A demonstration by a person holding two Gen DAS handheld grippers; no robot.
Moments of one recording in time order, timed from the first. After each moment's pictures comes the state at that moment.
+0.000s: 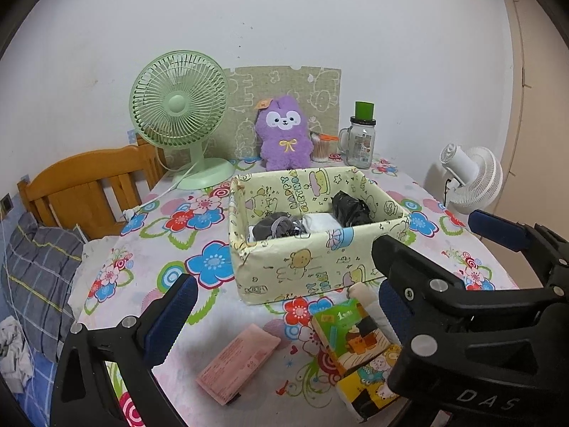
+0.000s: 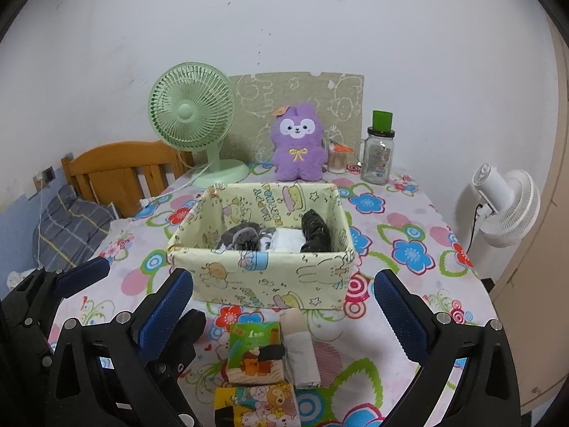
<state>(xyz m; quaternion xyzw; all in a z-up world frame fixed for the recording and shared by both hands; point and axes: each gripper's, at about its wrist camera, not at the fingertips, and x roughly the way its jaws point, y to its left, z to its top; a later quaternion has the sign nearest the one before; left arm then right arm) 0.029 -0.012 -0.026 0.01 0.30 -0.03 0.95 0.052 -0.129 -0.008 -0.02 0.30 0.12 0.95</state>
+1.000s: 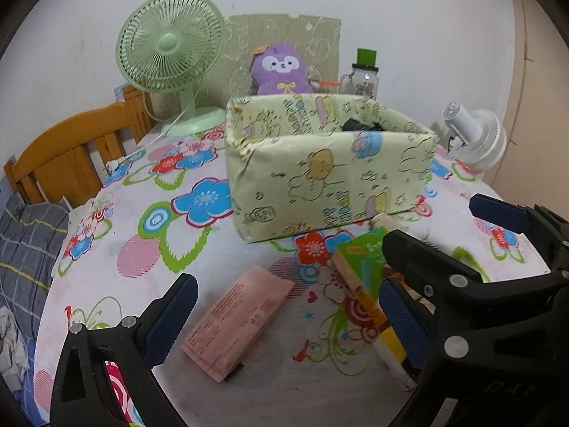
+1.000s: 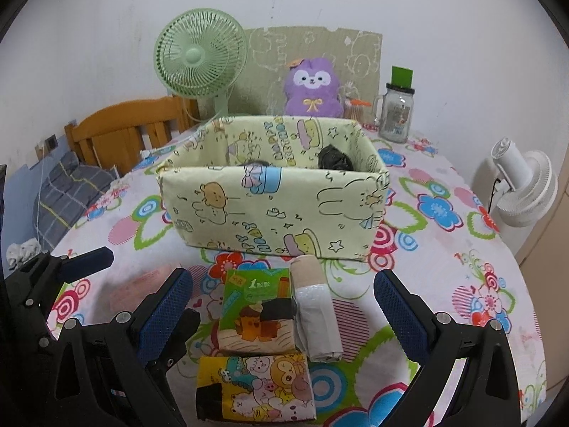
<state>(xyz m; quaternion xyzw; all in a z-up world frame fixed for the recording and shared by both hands) 0.036 0.003 -0.092 0.01 0.37 -0.04 0.93 0.059 -0.117 -0.074 -0.04 0.35 0.14 0.93</state>
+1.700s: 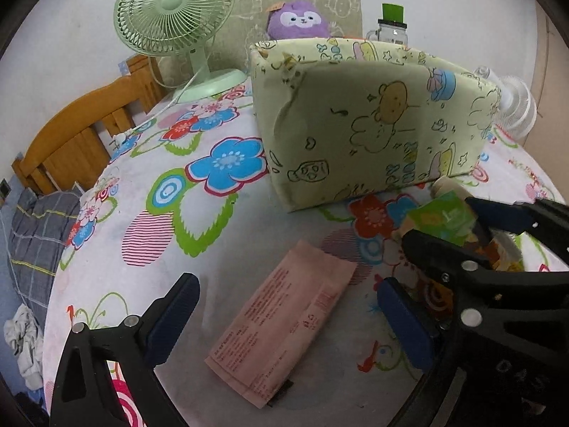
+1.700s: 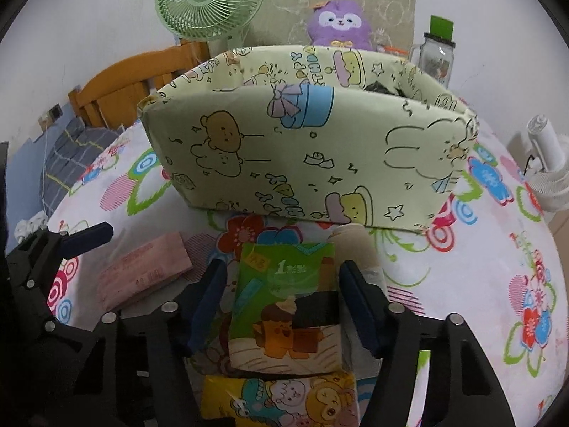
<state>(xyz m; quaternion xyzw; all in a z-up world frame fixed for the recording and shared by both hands) 0.067 0.020 -0.128 0.05 0.43 0.00 0.90 0.096 -0.090 -0.119 -0.04 0.44 0.17 0.88</state>
